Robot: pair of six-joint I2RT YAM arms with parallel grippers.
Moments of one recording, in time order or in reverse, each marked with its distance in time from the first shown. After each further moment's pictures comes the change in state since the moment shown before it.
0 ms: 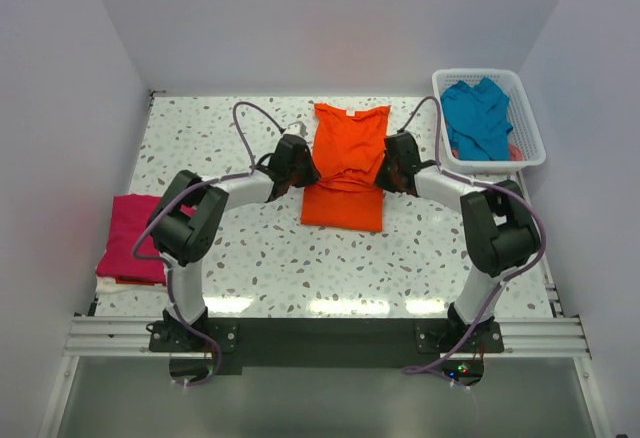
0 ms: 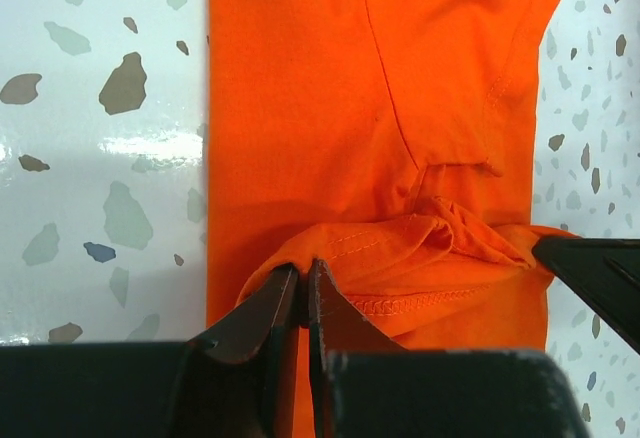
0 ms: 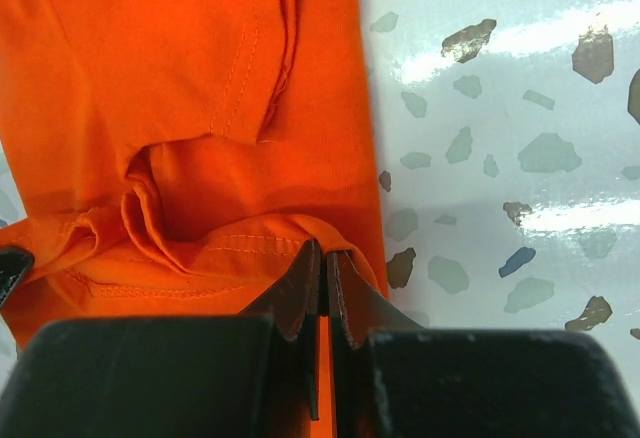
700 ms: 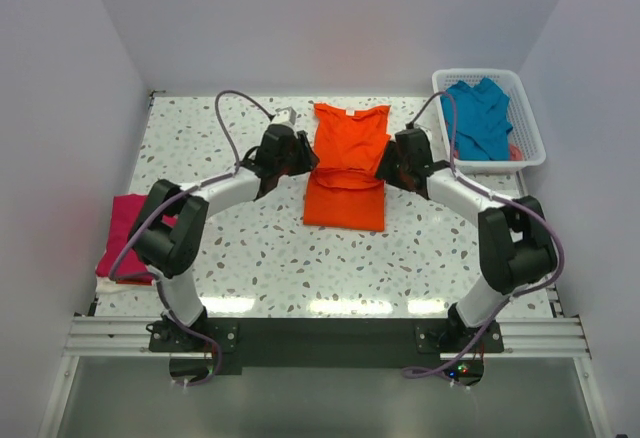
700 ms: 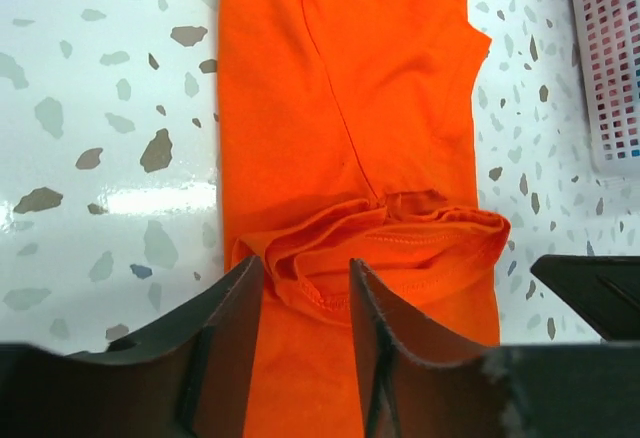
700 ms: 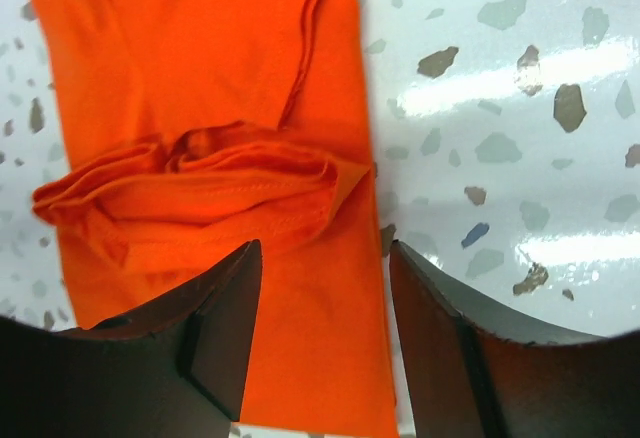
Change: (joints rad) left arm 0.042 -0.101 -0.009 0.018 0.021 0.051; right arm -0.031 -0.096 -0.017 -0.030 -0.008 -0.048
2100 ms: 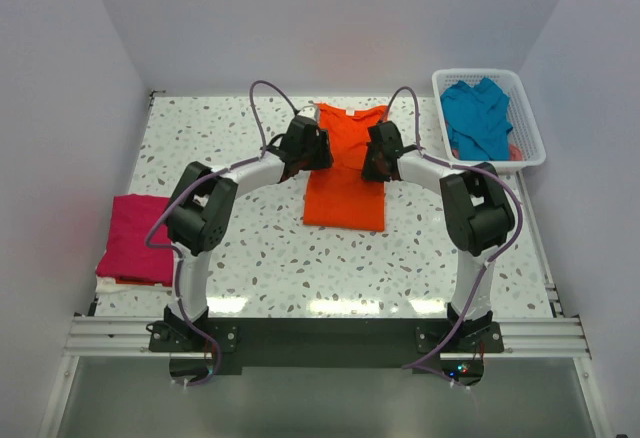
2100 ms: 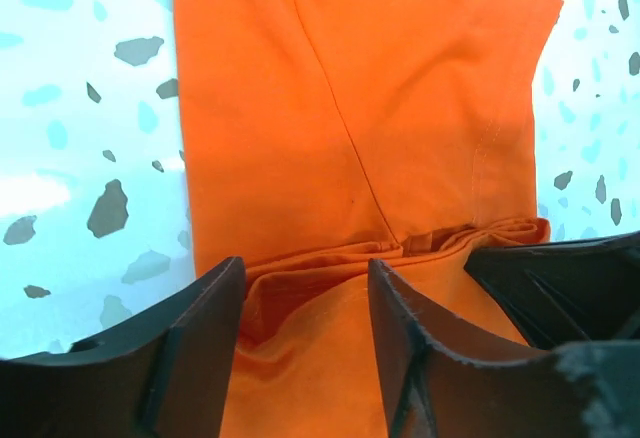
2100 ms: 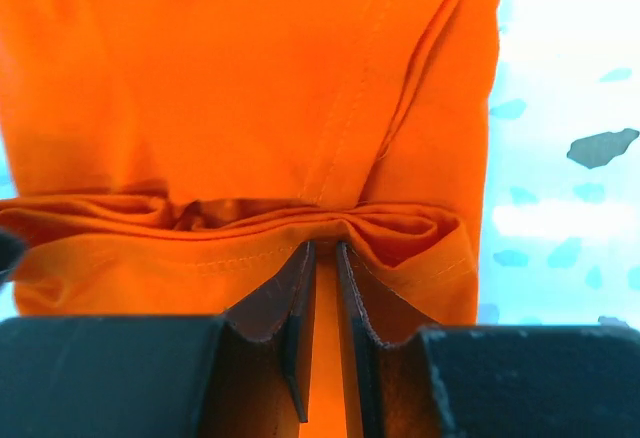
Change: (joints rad) left arm -0.050 0.231 0.283 -0.183 -0.038 0.085; right arm 0.065 0.288 0.251 -0.053 -0.031 -0.056
